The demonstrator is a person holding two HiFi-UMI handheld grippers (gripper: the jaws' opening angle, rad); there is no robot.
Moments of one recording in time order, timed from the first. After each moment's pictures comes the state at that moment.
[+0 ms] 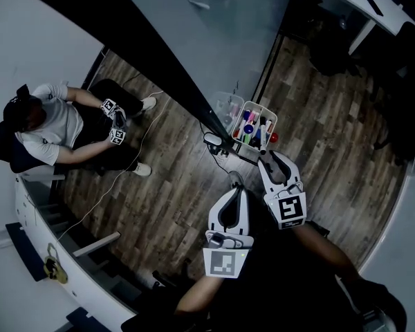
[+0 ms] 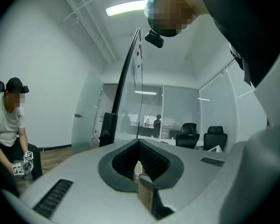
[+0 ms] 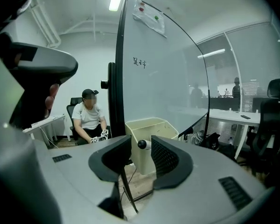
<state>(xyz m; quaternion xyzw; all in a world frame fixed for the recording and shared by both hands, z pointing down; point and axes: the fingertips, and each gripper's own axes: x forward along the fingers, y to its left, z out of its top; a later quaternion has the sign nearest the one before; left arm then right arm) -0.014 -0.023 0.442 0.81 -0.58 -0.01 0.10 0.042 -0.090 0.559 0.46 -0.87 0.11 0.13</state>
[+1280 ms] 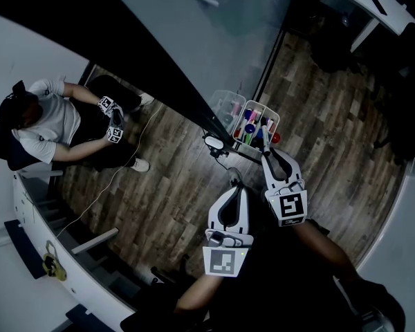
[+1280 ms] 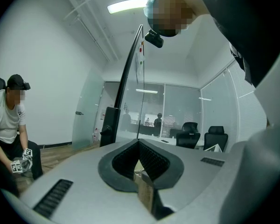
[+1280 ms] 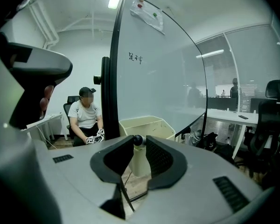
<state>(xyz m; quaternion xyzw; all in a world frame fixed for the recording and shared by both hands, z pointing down) -0.017 -0.032 0.452 0.80 -0.58 -0.01 0.11 0.045 -0.105 0.565 0.47 -0.86 0.11 0.14</state>
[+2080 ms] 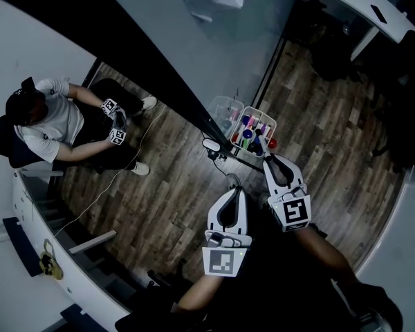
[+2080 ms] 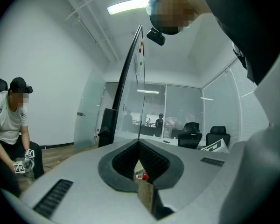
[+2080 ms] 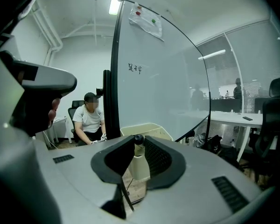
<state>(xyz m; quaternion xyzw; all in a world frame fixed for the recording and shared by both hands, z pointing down) -0.012 -0.033 0.449 0.80 -0.60 -0.02 0.11 0.055 -0.101 0.545 0.45 -0.88 0.11 0.11</state>
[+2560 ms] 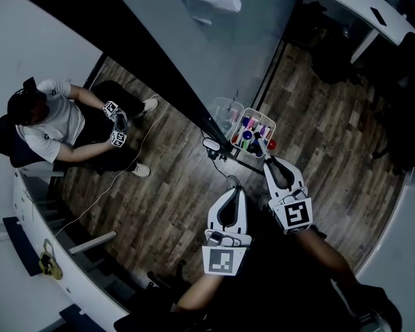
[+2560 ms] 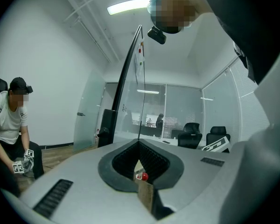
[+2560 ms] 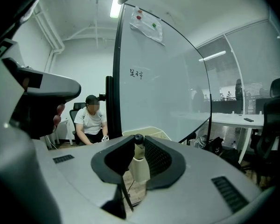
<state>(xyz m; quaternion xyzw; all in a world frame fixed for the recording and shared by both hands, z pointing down) -0.011 -0.034 0.448 0.80 -0.60 -0.02 0.11 0.057 -0.097 0.536 0.45 -0.88 0.09 0.10</state>
